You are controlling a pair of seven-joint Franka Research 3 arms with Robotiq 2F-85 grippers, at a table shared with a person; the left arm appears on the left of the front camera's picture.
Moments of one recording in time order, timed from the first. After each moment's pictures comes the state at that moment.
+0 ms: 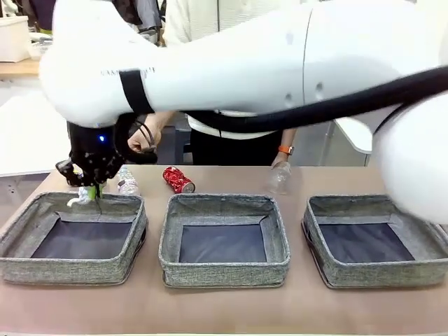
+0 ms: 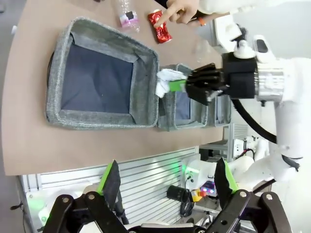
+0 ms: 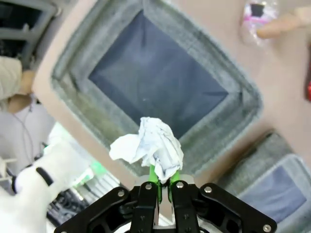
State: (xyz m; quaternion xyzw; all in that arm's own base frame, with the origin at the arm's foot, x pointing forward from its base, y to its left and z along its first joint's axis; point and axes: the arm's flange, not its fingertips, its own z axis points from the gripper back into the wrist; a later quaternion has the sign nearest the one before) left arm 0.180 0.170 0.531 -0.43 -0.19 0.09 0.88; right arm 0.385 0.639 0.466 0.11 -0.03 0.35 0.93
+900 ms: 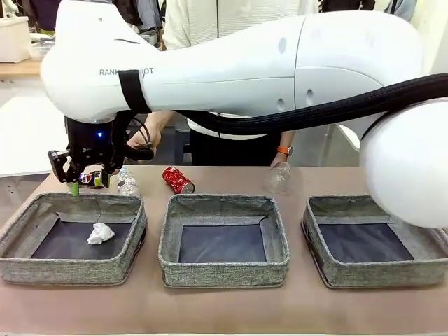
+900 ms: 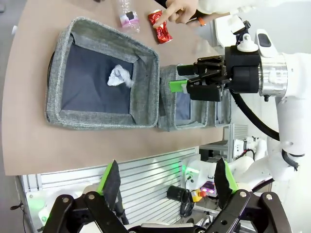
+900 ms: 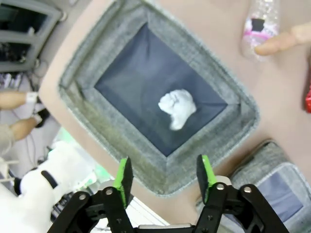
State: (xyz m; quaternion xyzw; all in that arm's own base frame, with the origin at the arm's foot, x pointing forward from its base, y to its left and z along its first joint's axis) left arm 0.180 0.171 0.531 -0.43 -0.20 0.09 0.88; right arm 0.393 0.642 0.480 0.12 -0.04 0.36 0.93
